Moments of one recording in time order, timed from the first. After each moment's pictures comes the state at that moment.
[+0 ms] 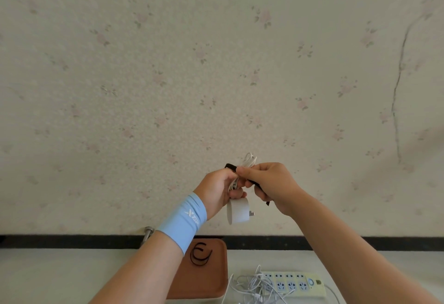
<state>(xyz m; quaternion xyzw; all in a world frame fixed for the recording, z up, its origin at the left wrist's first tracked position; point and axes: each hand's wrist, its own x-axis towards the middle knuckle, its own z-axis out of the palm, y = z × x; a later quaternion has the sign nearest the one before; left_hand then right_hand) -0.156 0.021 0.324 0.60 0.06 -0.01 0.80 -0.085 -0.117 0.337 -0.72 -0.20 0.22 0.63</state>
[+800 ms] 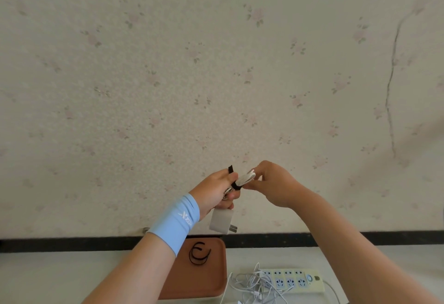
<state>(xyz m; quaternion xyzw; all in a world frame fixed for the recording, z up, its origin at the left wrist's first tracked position) -0.160 0.023 0.319 0.74 0.09 -0.02 0.67 -0.065 -0.131 0.330 -0.86 -0.35 0.10 0.35</state>
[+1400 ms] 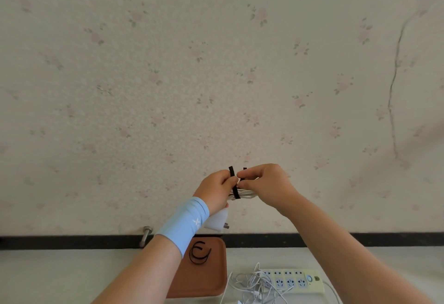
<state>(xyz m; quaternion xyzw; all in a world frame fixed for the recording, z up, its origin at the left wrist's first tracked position) -0.148 0.028 0.301 0.86 0.16 0.10 0.48 -0.079 -0.116 0.320 -0.81 -0.23 0.14 0.52</state>
